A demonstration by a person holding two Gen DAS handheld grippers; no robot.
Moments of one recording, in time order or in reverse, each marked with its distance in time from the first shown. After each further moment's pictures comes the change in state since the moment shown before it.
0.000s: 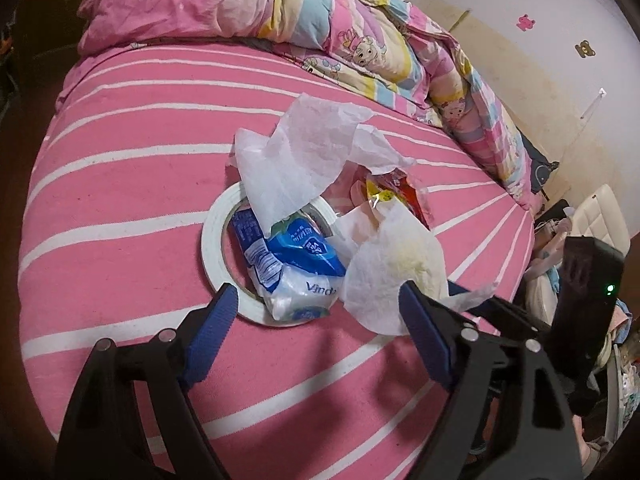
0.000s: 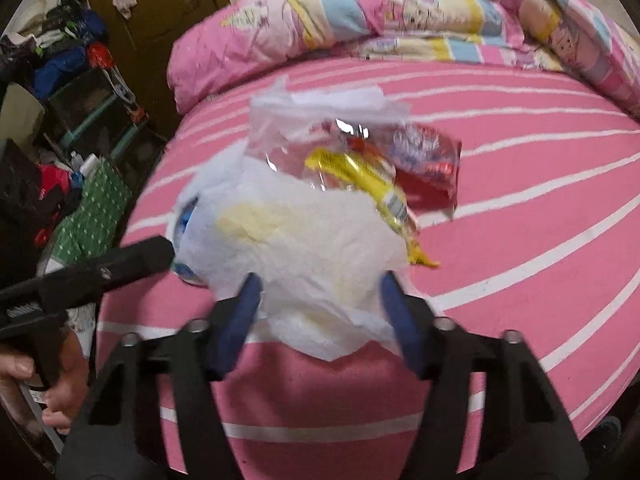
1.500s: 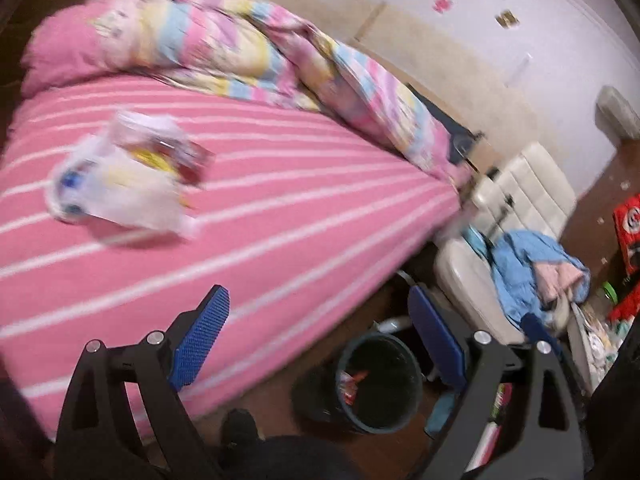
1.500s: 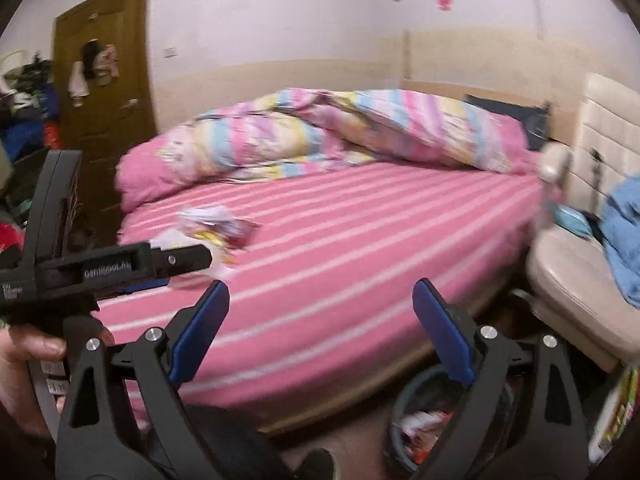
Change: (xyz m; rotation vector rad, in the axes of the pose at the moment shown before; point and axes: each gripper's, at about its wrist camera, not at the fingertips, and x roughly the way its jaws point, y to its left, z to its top) left arm -0.090 -0.224 -0.102 0.107 -0.069 -0.125; right arm -0.324 -0.051 -0.146 0.080 -0.433 -0.345
